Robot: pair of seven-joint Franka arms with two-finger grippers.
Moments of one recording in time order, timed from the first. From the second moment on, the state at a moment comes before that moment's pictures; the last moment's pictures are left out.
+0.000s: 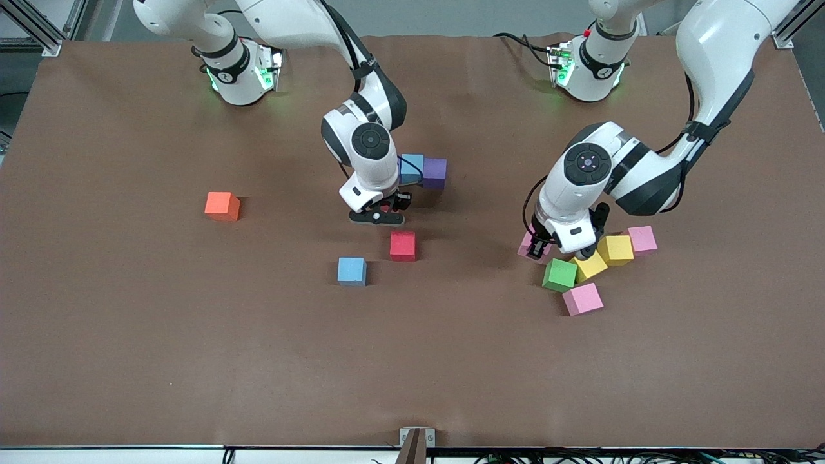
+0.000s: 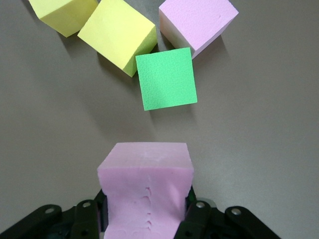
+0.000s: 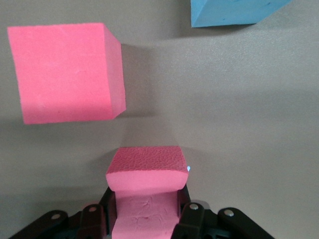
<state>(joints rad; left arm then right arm) 0.47 0.55 -0.99 -1.97 0.62 2.21 -1.95 1.01 0.56 -0.24 -1.87 0.21 2.37 0.73</state>
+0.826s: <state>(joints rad) 0.47 0.55 -0.99 -1.95 0.62 2.21 -1.95 1.01 0.56 -0.24 -1.87 0.21 2.37 0.73</state>
